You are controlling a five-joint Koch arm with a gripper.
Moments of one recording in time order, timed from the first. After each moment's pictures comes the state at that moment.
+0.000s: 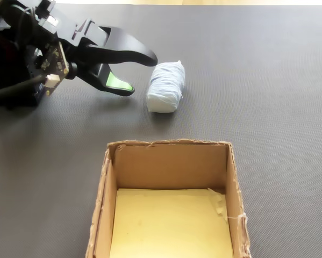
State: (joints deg) arm 1.4 130.5 167.1 1.8 88.9
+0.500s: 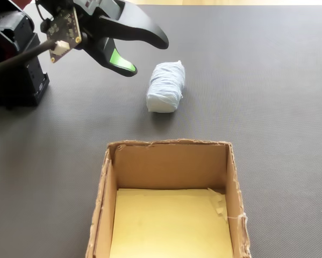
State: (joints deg) arm 1.8 130.1 147.8 30.4 88.9
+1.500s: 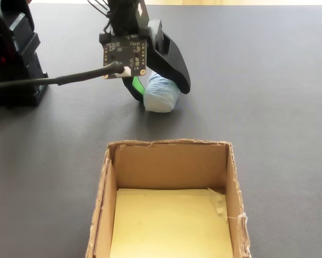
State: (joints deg) arm 2.7 89.1 124.5 43.6 92.5
